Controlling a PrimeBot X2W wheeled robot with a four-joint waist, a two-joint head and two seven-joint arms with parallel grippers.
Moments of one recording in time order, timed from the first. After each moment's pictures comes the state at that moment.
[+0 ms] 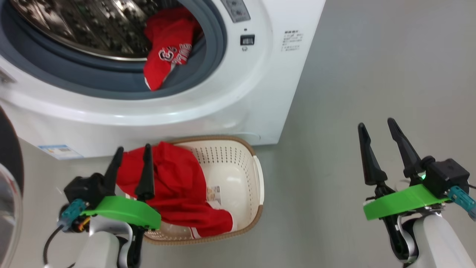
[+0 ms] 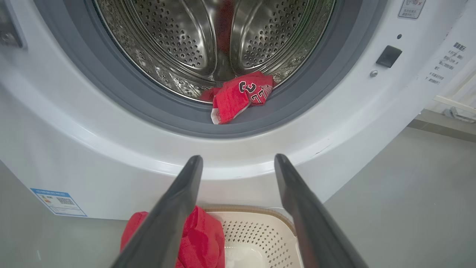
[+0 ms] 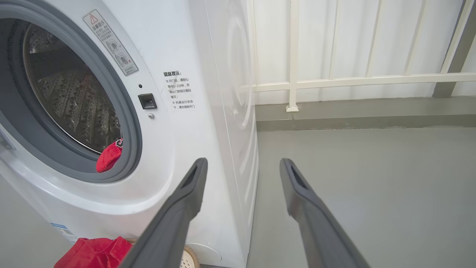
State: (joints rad) left arm -0.40 0.03 -0.07 0.52 -0.38 -0.06 -0.25; right arm -0.22 -0.05 -0.01 0.22 0.28 0.13 -0.26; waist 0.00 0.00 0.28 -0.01
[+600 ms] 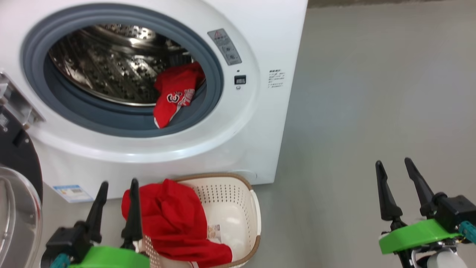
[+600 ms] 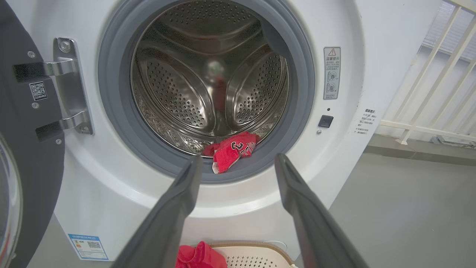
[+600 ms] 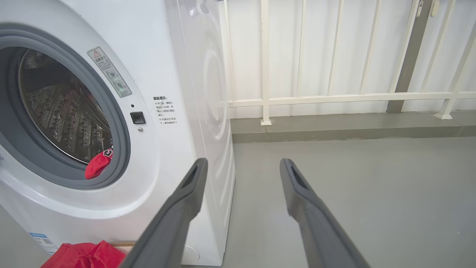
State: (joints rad) left arm -0.12 0.04 0.01 0.22 -0.30 -0.05 -0.25; right arm -0.06 -0.04 -0.09 0.21 0.24 0.13 -0.26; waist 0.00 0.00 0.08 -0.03
